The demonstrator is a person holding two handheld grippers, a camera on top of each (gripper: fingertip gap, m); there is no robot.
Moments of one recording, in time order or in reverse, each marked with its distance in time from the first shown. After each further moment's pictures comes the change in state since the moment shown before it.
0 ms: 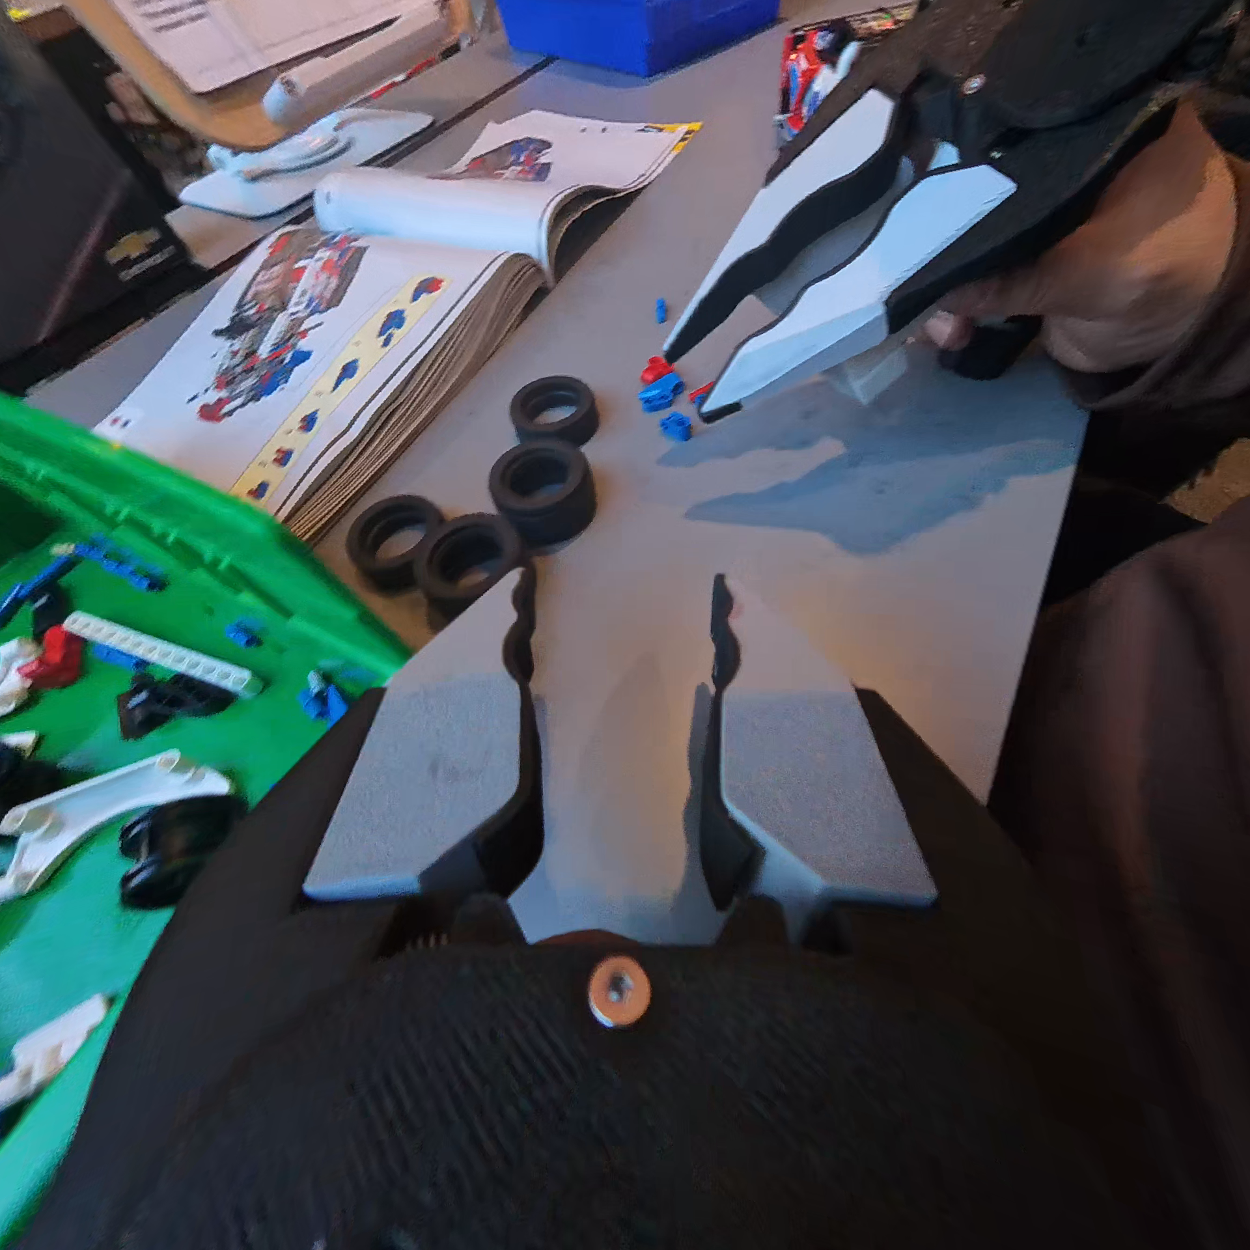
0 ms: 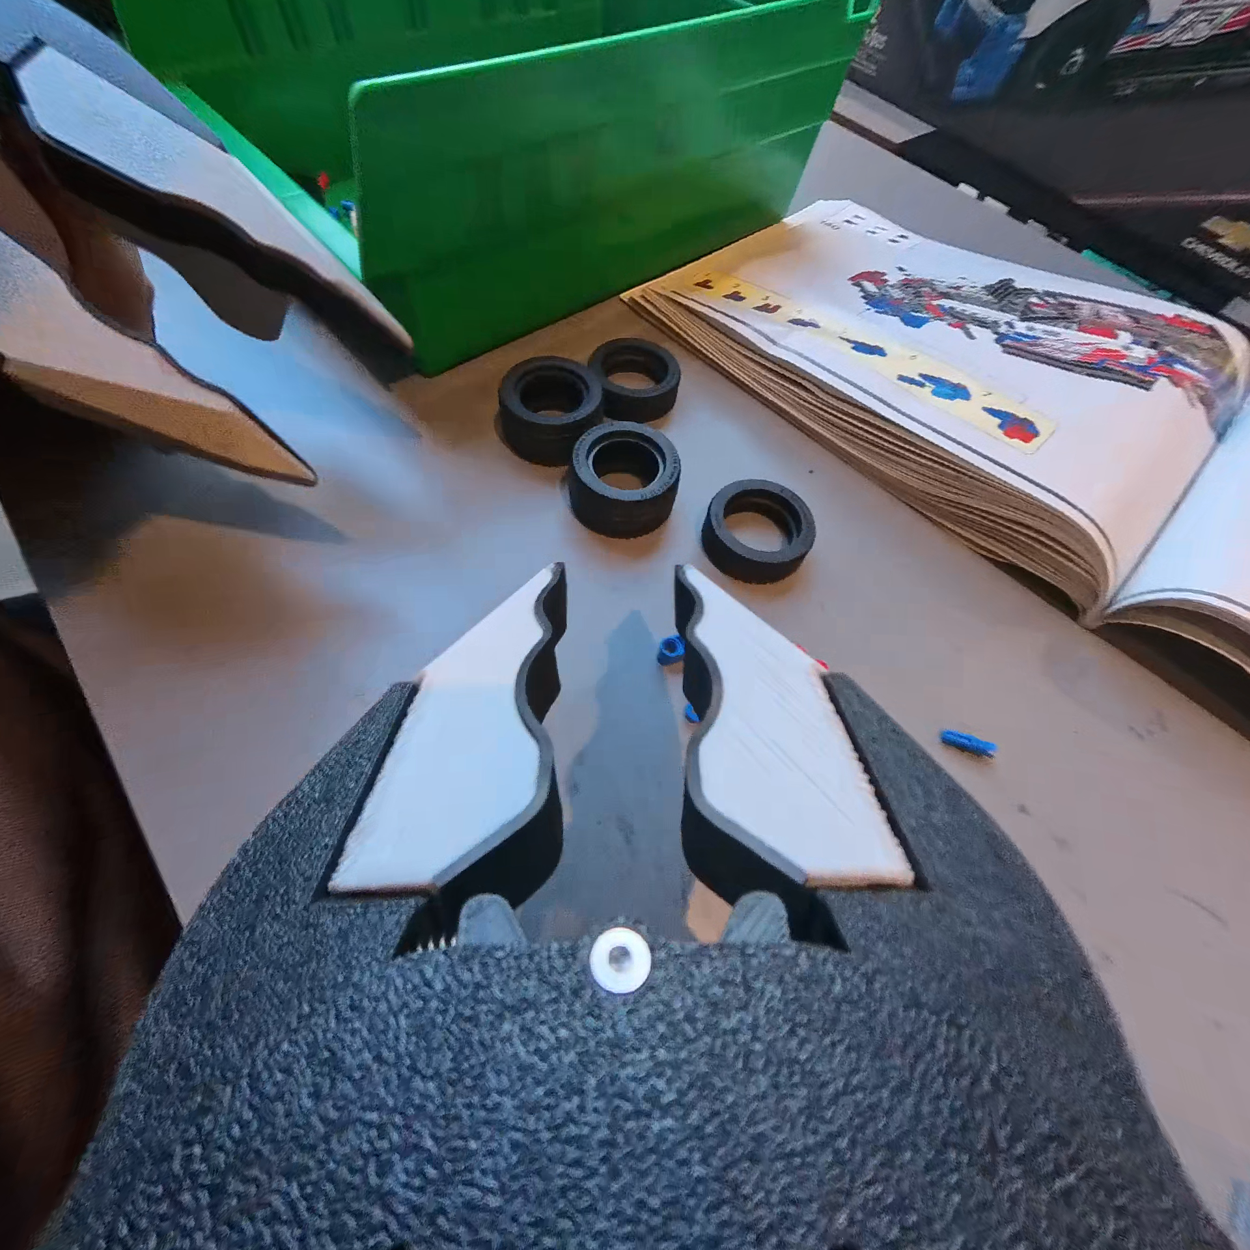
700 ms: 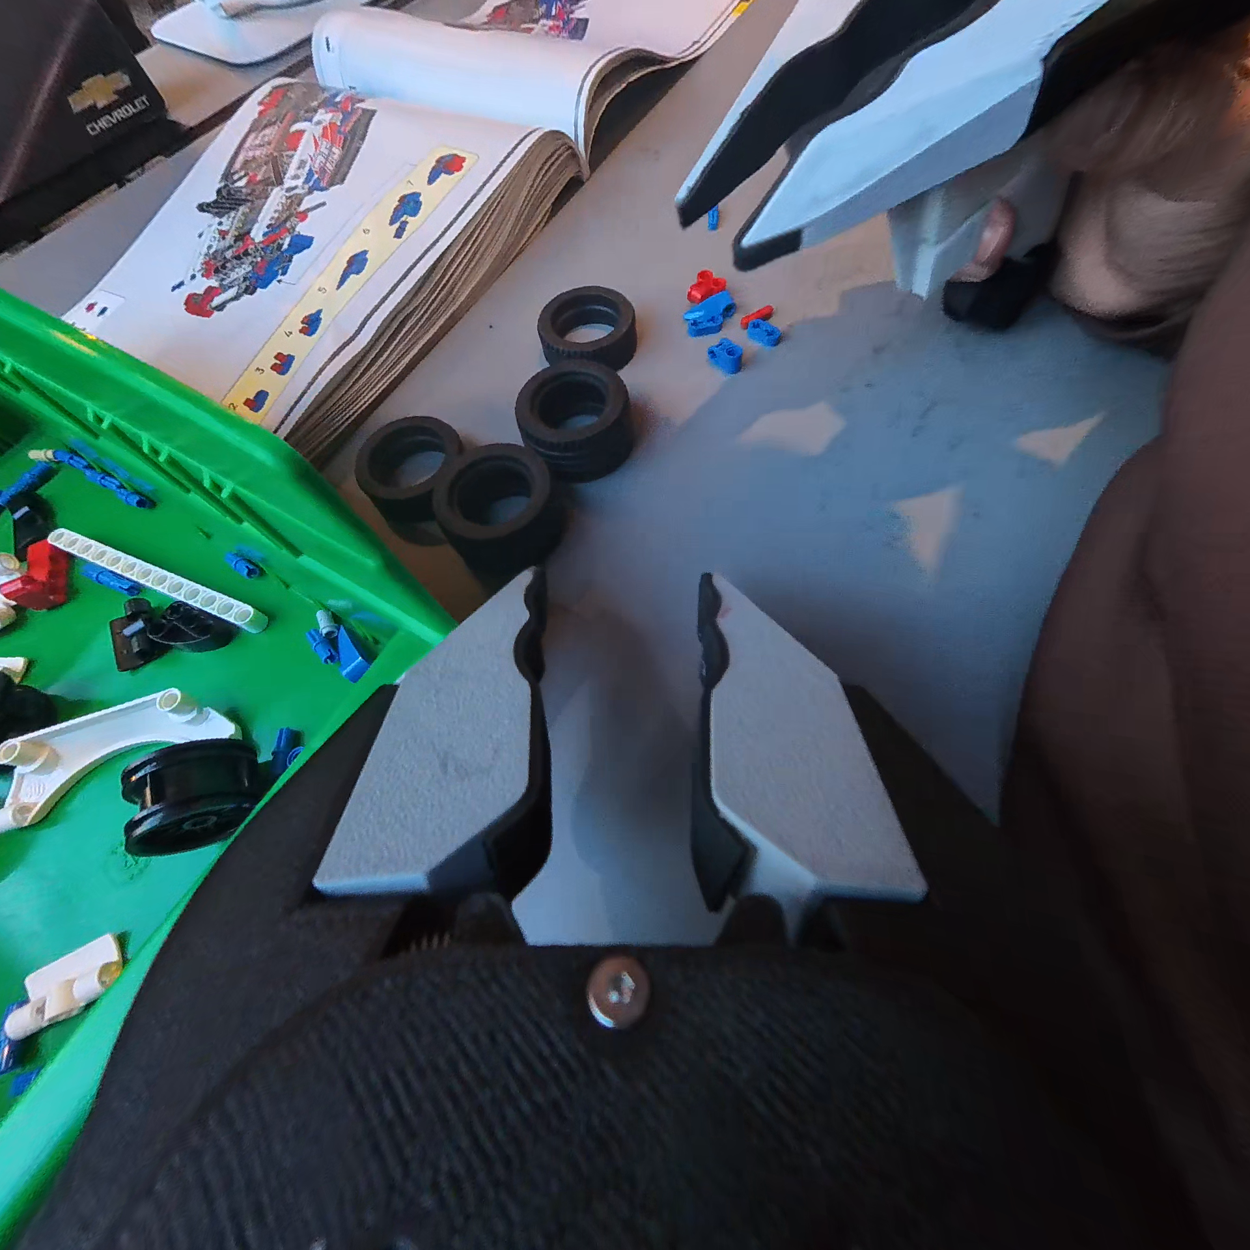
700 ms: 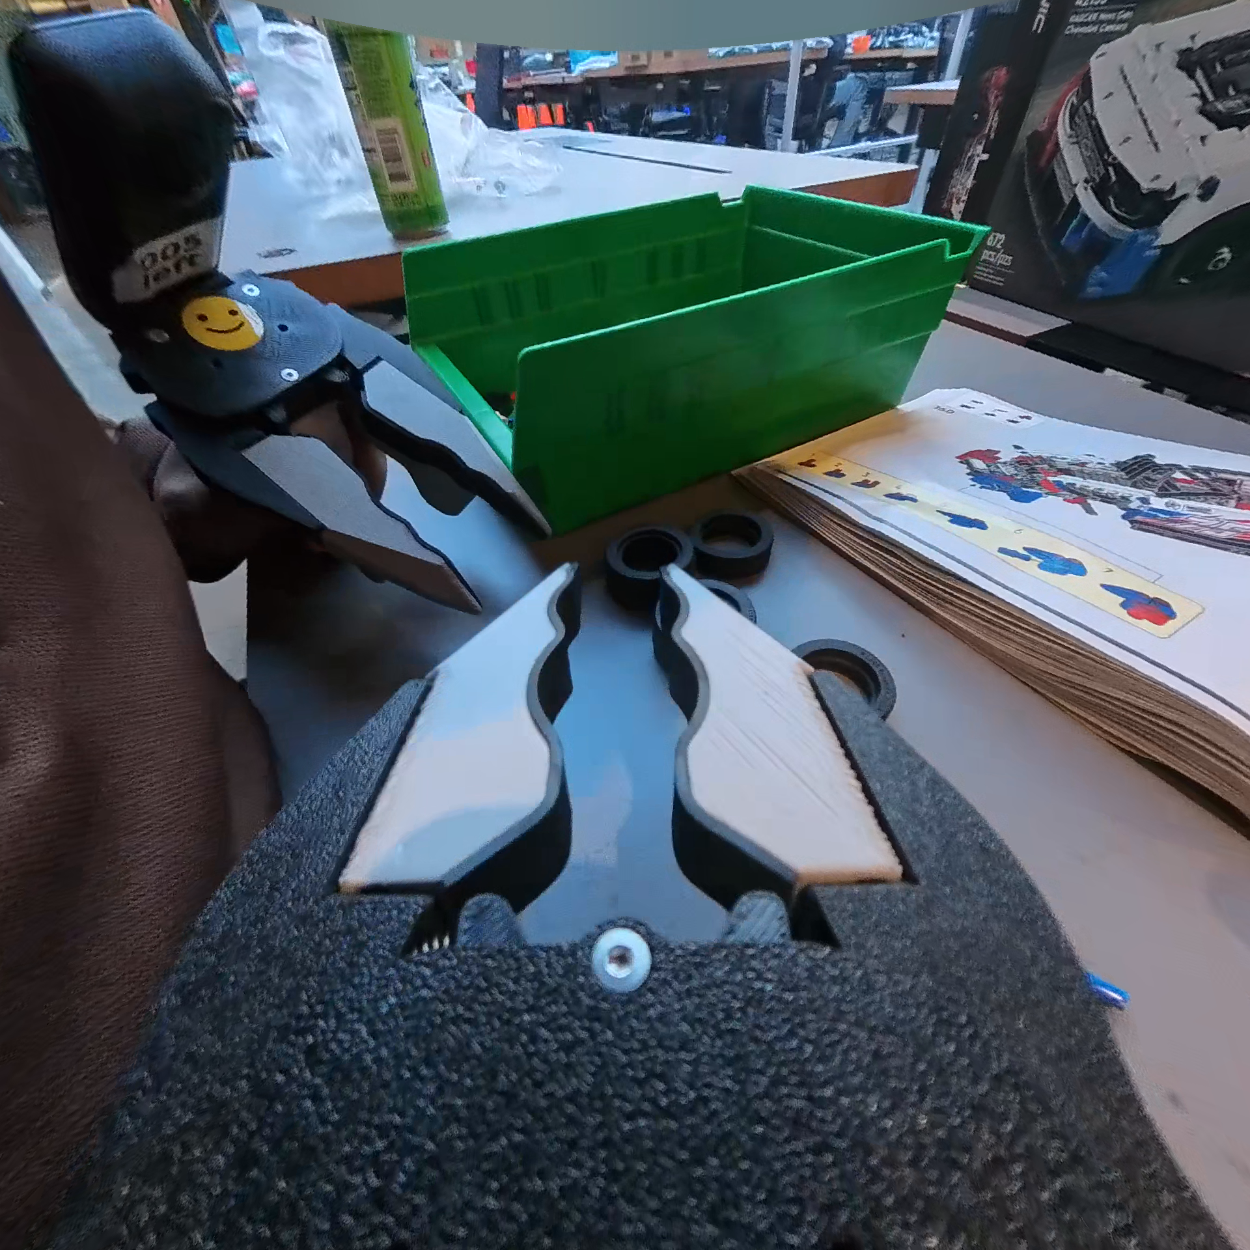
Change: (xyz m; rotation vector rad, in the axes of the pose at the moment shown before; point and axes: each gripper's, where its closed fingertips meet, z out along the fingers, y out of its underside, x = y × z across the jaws) left arm -0.012 0.019 0.006 -0.123 -0.027 -0.053; right arm -0.016 -0.046 0.001 0.252 -0.271 0.051
